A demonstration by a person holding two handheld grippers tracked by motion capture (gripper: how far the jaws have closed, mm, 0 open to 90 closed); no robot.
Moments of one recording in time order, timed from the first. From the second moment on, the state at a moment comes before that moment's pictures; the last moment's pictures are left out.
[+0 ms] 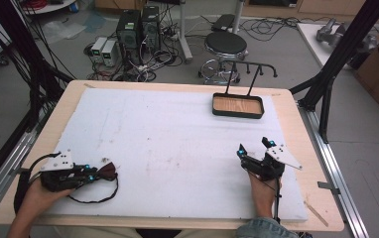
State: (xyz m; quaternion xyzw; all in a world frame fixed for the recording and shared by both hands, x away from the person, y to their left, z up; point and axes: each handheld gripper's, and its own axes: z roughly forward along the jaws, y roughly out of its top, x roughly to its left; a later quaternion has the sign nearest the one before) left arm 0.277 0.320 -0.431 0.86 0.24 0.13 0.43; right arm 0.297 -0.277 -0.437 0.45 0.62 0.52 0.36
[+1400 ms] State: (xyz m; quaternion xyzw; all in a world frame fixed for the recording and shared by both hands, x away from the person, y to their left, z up) left arm 0.399 0.152 -0.334 0.78 0.18 0.15 0.58; right arm 0.296 -0.280 -0.438 0.47 0.62 0.52 0.34
